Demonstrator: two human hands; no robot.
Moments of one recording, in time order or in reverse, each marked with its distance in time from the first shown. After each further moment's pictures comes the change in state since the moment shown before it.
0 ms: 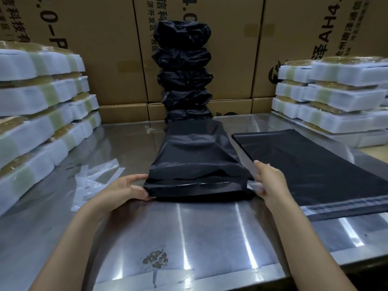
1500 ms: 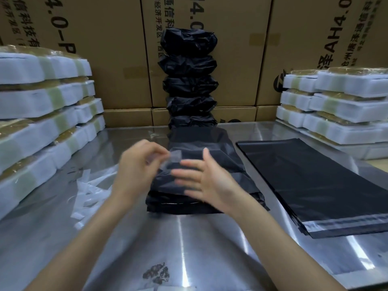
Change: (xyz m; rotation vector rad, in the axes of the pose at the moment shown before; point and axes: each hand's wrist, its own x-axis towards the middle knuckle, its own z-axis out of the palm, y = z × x) left_hand 0.013 0.056 0.020 0.490 0.688 0.818; right_hand -0.049 -0.010 0.093 -0.006 -0.931 0.049
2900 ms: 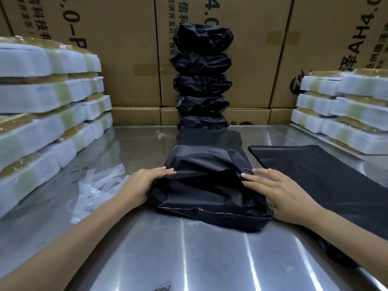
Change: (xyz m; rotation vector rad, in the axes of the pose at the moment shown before) left_hand -0.017 -0.110 0.046 -0.016 -0.461 -0.056; right_hand -0.019 0.001 -0.154 -2.000 0.126 -0.795
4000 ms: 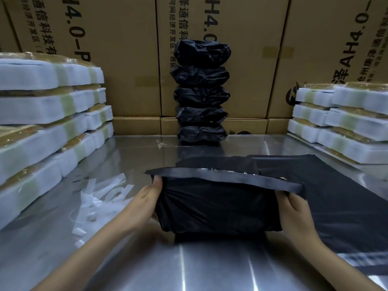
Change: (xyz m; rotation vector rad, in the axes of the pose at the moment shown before) left_hand -0.028 0.071 -0.017 -0.615 0.038 -0.409; right_hand 0.001 -0.054 -0.008 1.141 0.673 0.844
